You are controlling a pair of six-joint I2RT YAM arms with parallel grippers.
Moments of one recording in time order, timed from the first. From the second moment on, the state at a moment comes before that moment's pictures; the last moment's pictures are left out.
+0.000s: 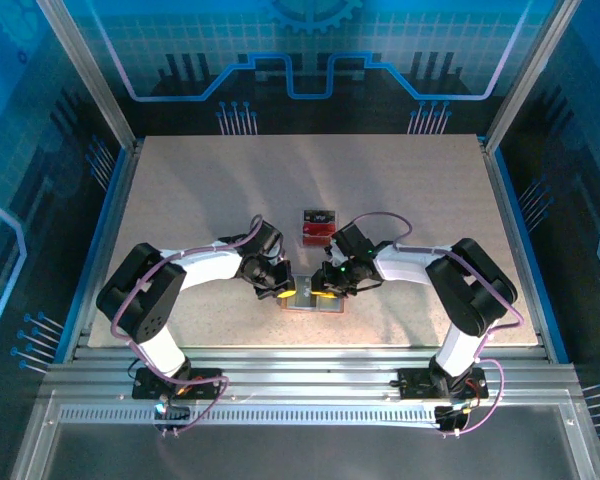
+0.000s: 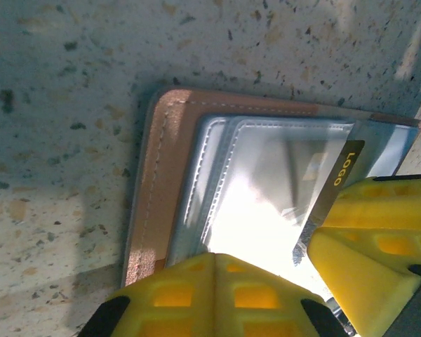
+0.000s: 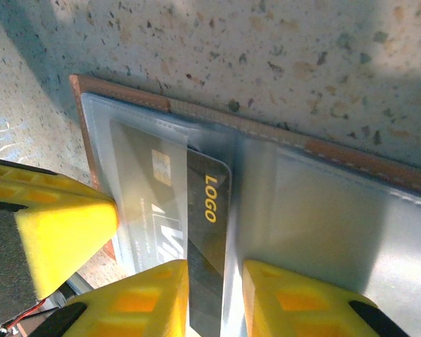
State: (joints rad) left arm -0.55 1.69 0.86 -0.38 0.49 -0.89; right arm 0.62 1.73 0.84 -0.24 -0.54 0.78
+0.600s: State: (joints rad) left arm -0.56 1.69 0.86 -0.39 0.48 -0.89; right arm 0.60 1.72 0.75 -0.06 -0.62 0.84
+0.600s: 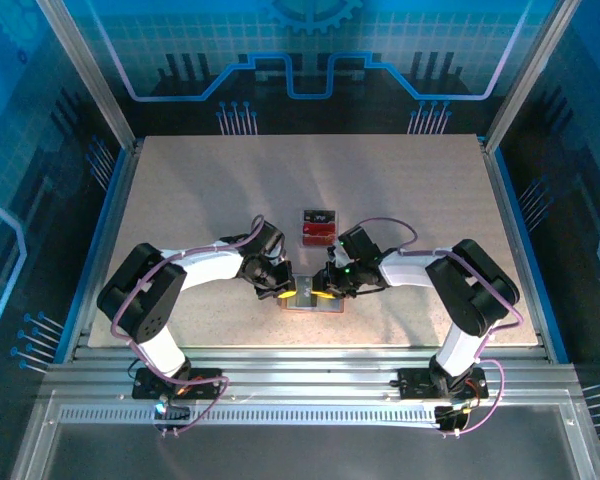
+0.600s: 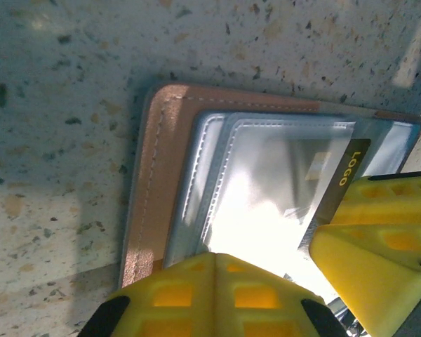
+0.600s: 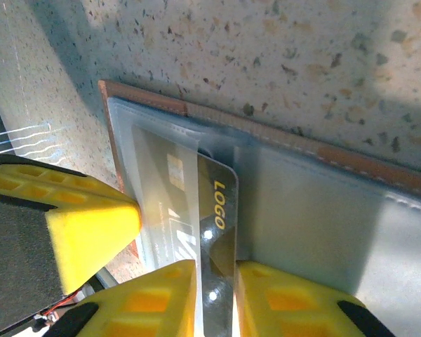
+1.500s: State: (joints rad) left arm -0.57 1.70 0.88 -0.42 0.47 -0.89; right arm 0.57 1.67 0.74 -0.09 -0.61 0.83
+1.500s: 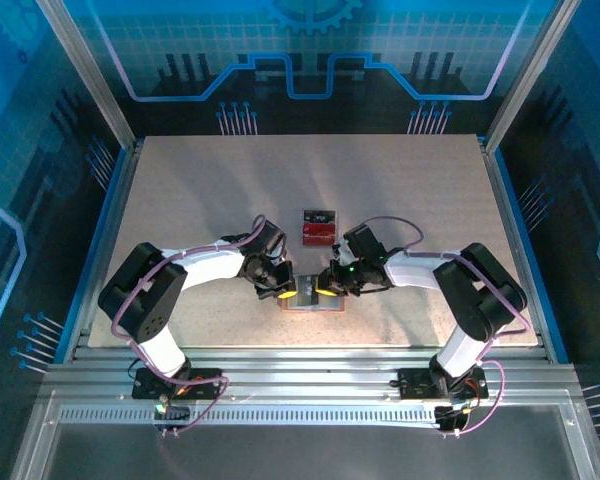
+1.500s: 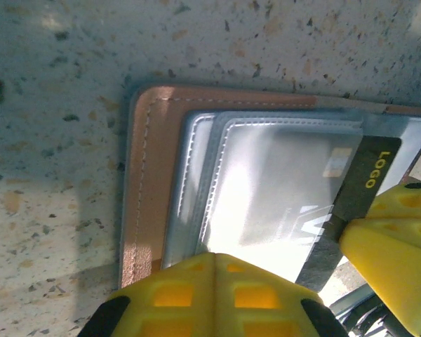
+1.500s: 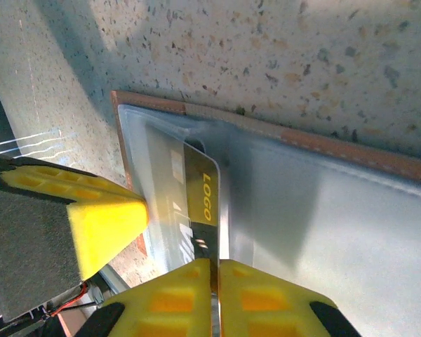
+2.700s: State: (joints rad) left arm -0.57 1.70 0.88 -0.42 0.46 -0.89; right arm 0.55 1.59 0.83 -0.40 -0.53 0.71
